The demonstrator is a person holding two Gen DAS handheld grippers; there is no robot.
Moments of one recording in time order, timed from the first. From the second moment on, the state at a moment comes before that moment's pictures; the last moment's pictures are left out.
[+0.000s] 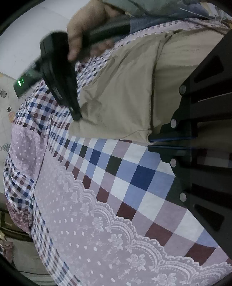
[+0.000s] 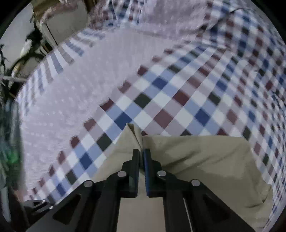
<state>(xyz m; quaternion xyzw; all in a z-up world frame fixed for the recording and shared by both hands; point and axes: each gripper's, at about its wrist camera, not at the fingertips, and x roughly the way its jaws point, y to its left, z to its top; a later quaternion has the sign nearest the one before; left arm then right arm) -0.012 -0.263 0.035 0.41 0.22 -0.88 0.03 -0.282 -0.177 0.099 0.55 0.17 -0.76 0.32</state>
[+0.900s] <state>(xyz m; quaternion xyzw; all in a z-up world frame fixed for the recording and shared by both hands) -0.033 -0.251 0.032 0.40 0.24 -0.88 0.00 -0.267 -0.109 0.086 0.58 0.13 -0.75 0.28</state>
